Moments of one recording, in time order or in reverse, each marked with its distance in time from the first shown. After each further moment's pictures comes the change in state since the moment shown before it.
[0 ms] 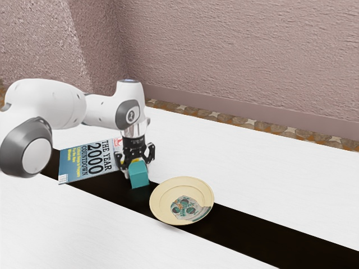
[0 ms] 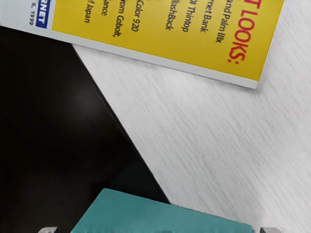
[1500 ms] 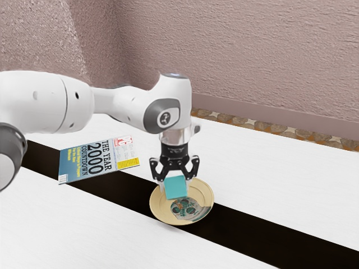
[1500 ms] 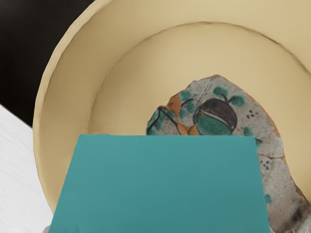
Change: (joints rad) arm -0.318 -0.263 -0.040 -0.182 0.009 -0.095 0.025
